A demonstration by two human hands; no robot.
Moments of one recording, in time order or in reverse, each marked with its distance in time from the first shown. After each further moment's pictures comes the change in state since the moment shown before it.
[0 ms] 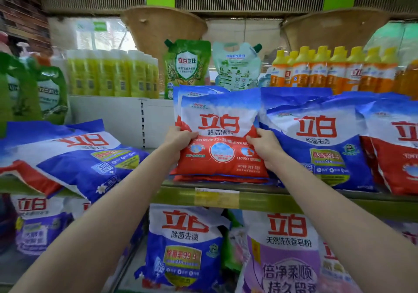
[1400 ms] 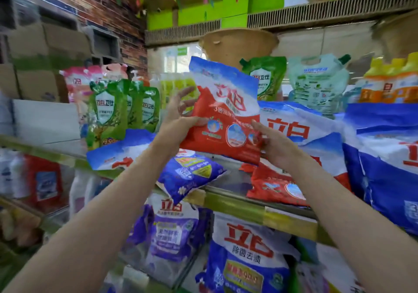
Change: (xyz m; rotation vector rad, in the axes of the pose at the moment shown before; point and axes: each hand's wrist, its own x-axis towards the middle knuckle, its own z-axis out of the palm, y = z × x) left_hand -0.080 0.060 -0.134 -0.105 0.144 0.605; right_hand 0.010 -0.059 0.109 0.480 -0.671 -0.052
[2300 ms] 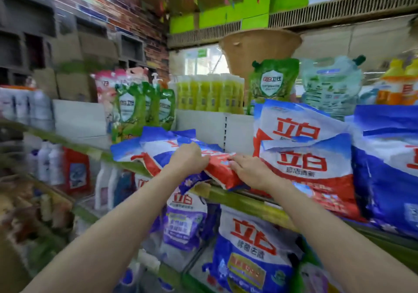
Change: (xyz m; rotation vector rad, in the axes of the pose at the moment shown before) left_hand -0.042 -0.031 0.009 1.463 -0.080 -0.363; right_hand -0.022 0.045 0.039 -1.391 -0.157 -0.292
